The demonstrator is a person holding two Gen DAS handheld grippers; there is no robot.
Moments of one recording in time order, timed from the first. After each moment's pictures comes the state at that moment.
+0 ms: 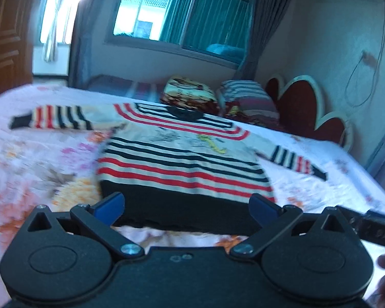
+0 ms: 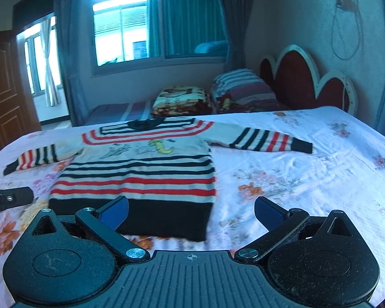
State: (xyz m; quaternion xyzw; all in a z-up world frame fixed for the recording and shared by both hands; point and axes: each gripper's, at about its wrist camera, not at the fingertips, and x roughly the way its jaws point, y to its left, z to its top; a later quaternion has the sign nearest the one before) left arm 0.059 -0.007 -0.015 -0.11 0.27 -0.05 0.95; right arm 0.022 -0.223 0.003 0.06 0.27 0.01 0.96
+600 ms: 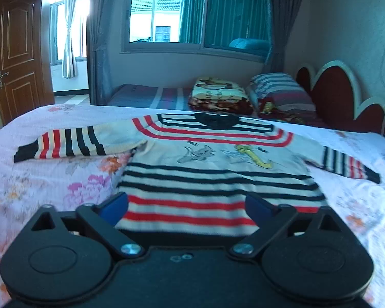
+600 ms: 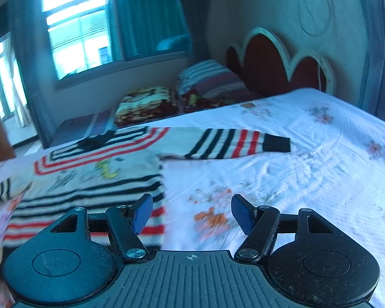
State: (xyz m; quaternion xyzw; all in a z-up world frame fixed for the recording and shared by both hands) left arm 0.179 -0.018 -0.045 -0.03 0.31 0.04 0.95; right arm 0.134 -0.318 -0.021 0.12 0.28 -0.06 0.95
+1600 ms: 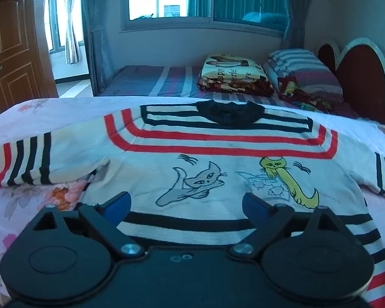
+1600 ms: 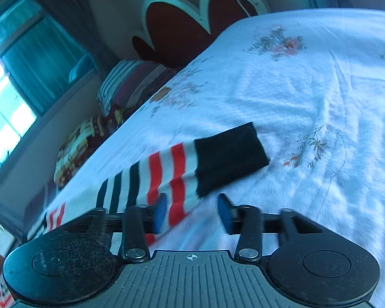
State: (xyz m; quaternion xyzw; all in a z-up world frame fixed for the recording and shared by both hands) left arm 0.368 -0.047 -0.088 -0.02 0.34 0.06 0.94; right arm 0.351 -0.525 -0.154 0.37 0.27 -0.18 0.87
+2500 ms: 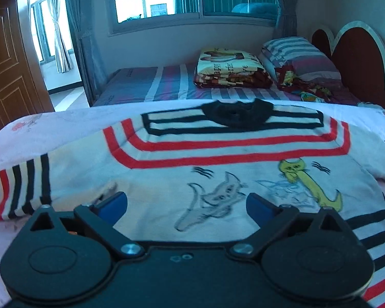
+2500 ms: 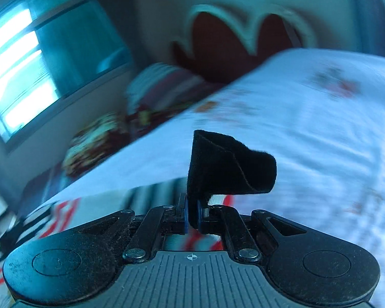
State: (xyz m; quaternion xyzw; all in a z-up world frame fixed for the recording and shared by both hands) left arm 0.400 -0.017 -0.092 0.02 0.35 0.05 0.93; right arm 0.394 -0.465 -0.122 0.25 0.26 -0.12 0.93
